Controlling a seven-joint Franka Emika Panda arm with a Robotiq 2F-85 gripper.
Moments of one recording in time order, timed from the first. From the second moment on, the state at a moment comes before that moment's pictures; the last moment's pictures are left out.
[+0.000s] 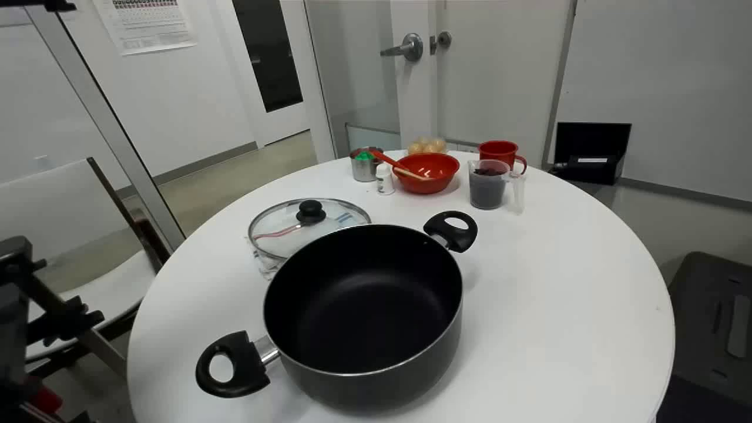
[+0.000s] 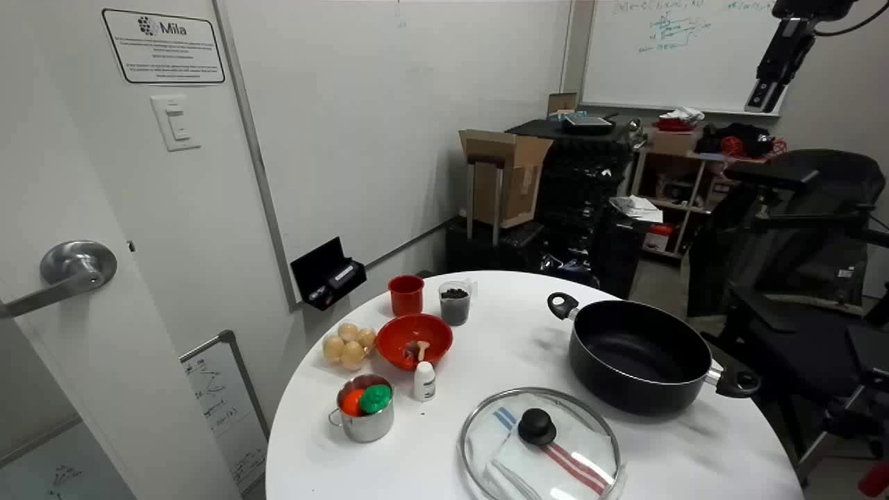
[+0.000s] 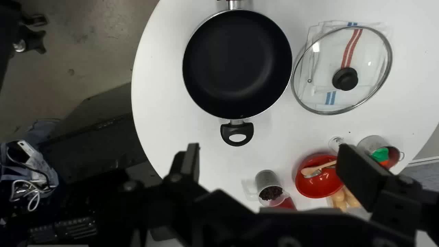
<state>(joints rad) -0.14 -0.36 -0.28 -2.35 -0.03 2.11 -0.22</state>
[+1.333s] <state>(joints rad) -0.10 -0.22 -0.12 -2.33 -0.04 2.15 -0.19</state>
